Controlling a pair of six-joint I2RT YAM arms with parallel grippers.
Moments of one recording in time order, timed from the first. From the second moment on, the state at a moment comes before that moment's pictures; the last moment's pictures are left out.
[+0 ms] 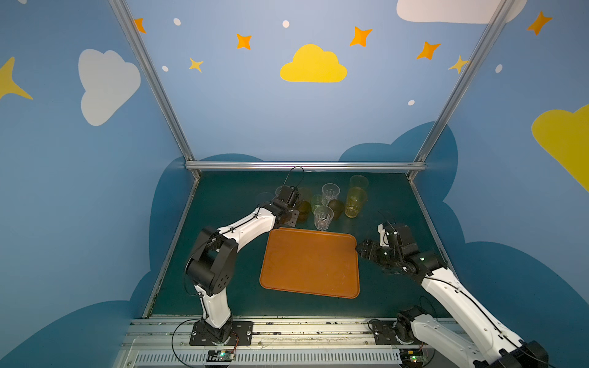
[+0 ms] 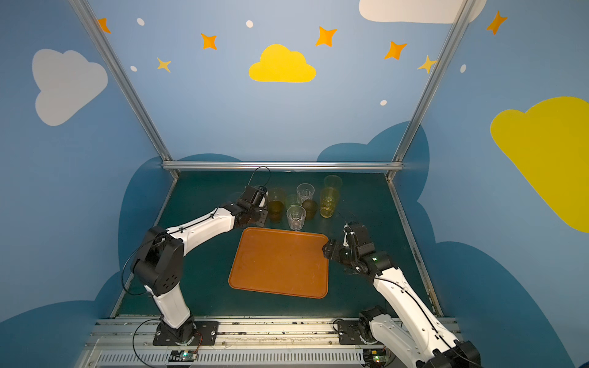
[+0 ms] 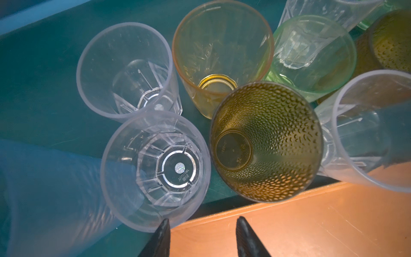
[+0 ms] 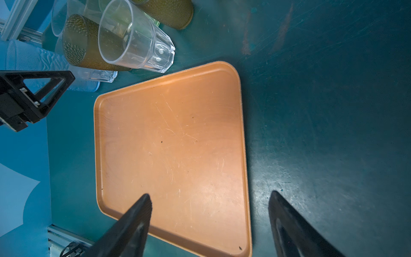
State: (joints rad) left arm -0.53 1.81 1.31 -0.43 -0.17 -0.13; right arm 0.39 0.91 0.68 -0.68 -0.15 0.67
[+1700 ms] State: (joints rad) left arm -0.53 1.89 1.33 -0.43 -0.22 -0.02; right arm 0.39 0.96 0.68 -0.66 -0.18 0.68
